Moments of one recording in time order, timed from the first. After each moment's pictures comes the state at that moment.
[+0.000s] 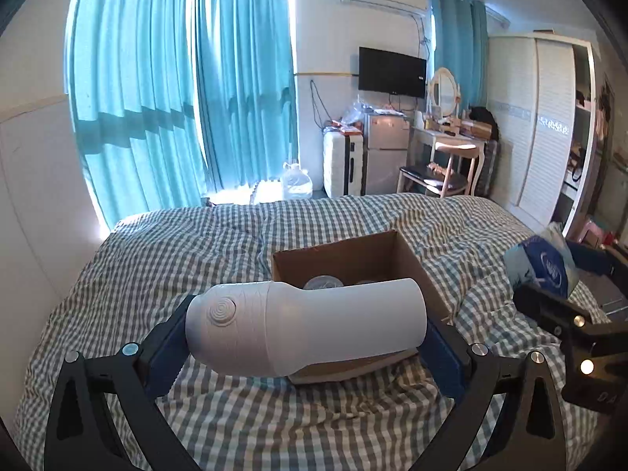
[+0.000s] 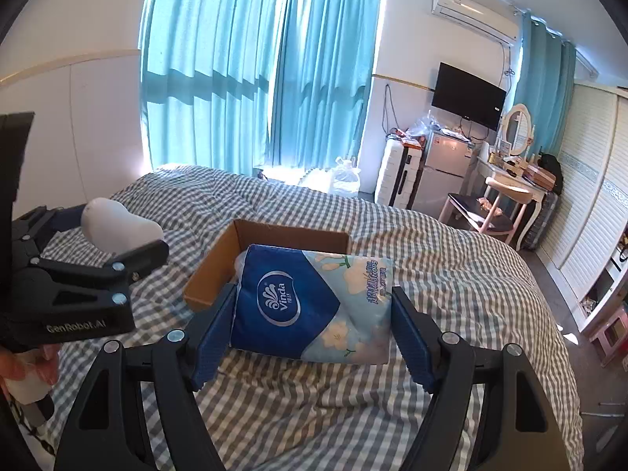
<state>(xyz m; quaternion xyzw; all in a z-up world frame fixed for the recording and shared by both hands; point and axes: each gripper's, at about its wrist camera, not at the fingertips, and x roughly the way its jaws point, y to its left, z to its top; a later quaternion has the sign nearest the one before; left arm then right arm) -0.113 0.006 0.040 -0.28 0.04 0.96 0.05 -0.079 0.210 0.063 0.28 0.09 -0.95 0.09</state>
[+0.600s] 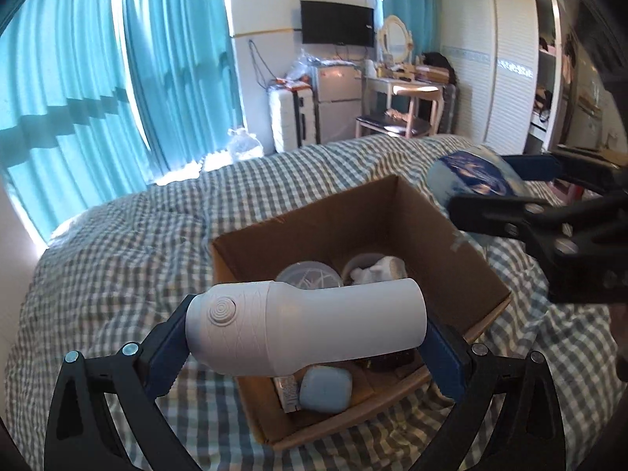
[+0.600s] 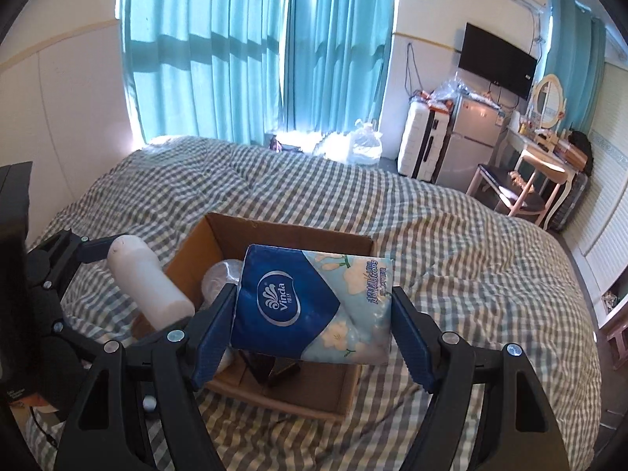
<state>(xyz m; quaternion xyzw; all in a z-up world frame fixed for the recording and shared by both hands) -0.232 0.024 -0.056 -0.35 0.09 0.92 0.16 -0.242 0.199 0.000 0.36 0.08 -0.92 0.12</state>
